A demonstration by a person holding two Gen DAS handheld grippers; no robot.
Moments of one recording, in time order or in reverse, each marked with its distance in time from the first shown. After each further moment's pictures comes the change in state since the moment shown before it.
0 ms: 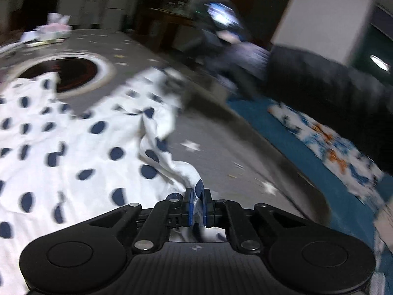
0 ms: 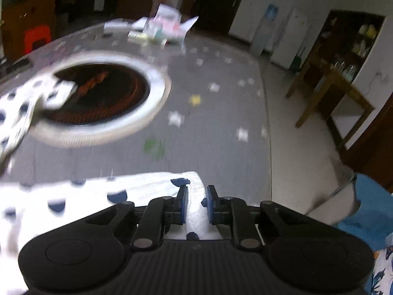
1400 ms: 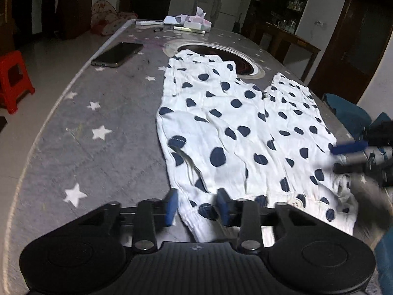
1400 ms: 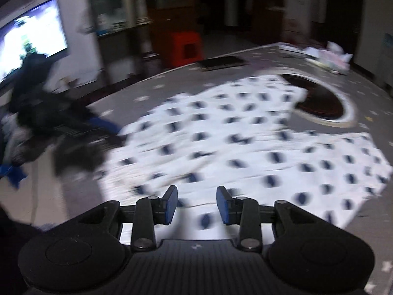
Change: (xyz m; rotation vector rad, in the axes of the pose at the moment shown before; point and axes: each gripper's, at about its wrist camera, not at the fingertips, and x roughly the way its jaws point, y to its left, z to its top) left arm -0.144 0.088 -0.098 -0.306 -0.065 0.484; right arm -0.232 0.168 -0.132 -0.240 -0.057 0.692
